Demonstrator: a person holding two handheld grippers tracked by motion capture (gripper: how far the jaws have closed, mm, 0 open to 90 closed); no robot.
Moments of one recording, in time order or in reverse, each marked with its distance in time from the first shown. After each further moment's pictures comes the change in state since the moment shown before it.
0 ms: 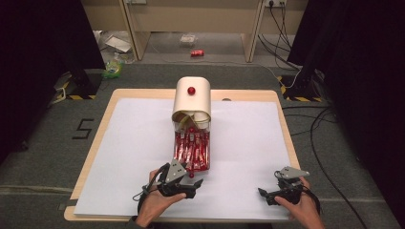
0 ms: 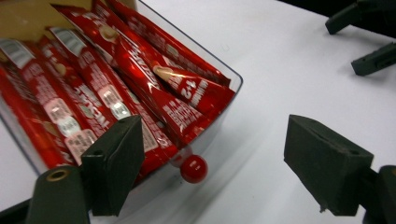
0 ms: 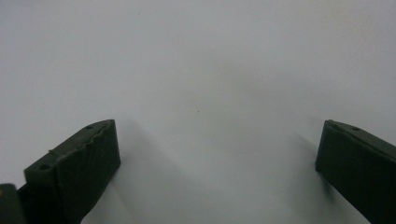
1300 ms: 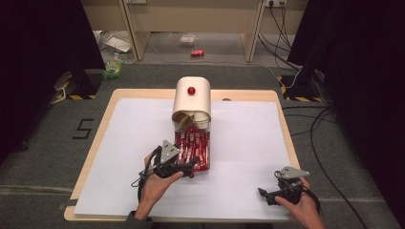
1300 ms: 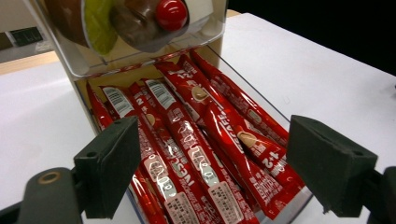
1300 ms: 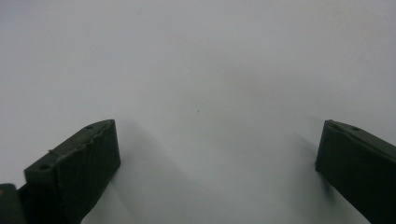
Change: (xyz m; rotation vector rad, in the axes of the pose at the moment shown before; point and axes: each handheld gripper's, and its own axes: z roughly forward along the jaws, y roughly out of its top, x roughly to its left) left arm 0.034 0.028 0.007 -0.079 0.150 -0.094; right arm 0.000 0.000 0.000 0.000 0.000 0.001
